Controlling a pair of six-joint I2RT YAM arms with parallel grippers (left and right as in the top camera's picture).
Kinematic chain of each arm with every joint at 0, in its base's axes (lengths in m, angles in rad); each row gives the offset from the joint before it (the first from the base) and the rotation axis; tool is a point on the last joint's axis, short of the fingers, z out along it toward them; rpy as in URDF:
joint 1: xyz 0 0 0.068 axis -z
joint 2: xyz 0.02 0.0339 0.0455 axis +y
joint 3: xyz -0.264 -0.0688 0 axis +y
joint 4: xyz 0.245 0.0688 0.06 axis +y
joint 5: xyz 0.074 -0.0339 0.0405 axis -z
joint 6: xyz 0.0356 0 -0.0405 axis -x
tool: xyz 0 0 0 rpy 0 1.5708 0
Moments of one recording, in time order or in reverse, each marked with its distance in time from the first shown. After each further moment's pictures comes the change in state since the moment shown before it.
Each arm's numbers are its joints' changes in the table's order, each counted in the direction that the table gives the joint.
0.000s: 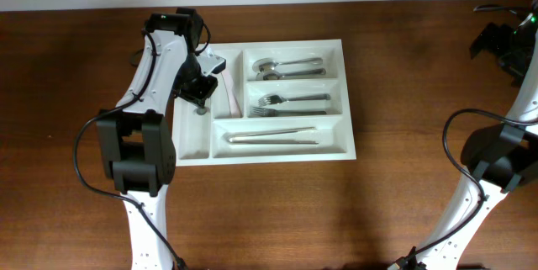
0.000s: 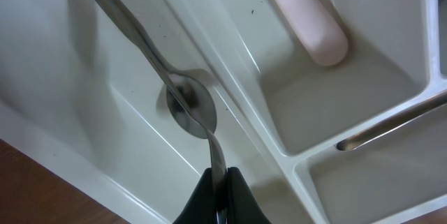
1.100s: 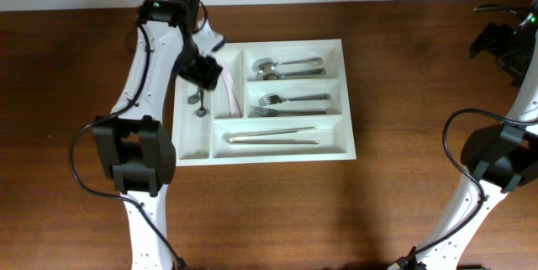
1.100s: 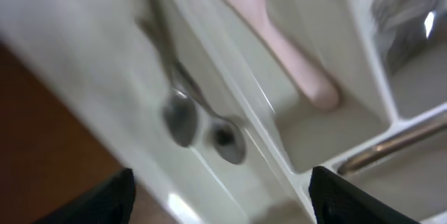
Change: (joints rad) left arm 0.000 0.000 -0.184 -0.018 -0.018 0.000; right arm 0.000 0.000 0.000 0.000 0.000 0.000
